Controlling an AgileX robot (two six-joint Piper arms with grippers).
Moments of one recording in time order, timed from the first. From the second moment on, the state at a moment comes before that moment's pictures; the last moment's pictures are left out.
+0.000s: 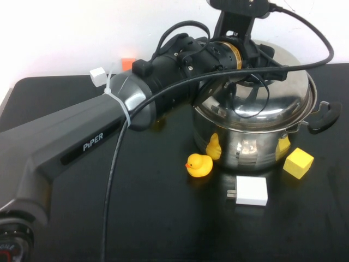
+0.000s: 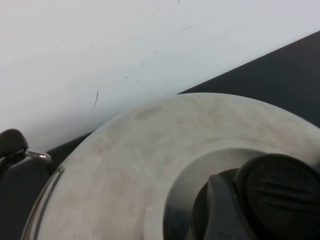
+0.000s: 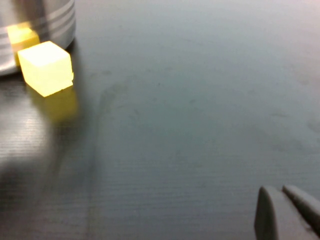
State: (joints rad) right arm -0.08 -0.01 0.02 -0.06 0.42 -0.04; left arm -0.73 1.99 -1.80 0.36 0.29 -0.48
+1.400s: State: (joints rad) right arm -0.08 -0.01 0.02 -0.06 0.42 -0.04; left arm -0.73 1.95 -1.79 0.29 0.40 -0.46
